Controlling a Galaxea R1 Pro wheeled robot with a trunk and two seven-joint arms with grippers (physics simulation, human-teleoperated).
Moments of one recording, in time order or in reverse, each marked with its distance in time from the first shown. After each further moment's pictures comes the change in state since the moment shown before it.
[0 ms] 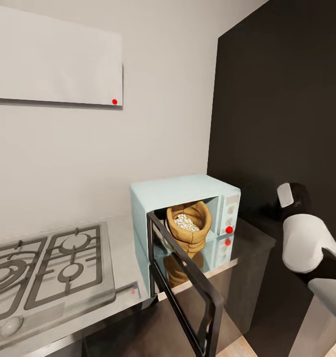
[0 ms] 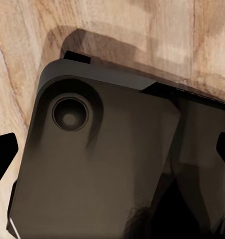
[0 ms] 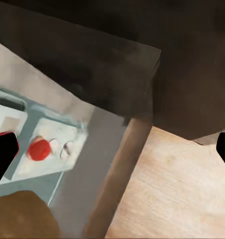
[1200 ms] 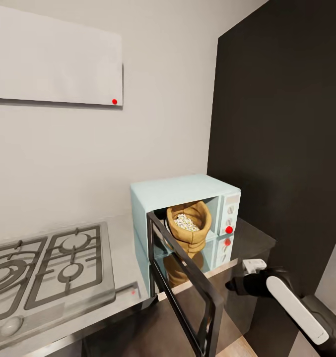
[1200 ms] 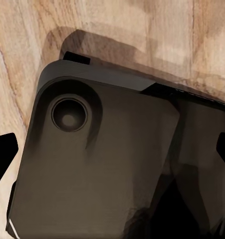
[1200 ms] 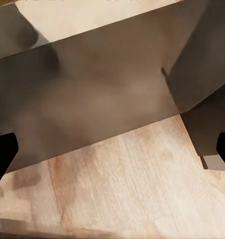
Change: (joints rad) left arm 0.000 -0.001 0.000 -0.001 0.000 -0.001 0.000; right arm 0.869 -0.303 1.081 -0.945 -0.948 0.001 0.044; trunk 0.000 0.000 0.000
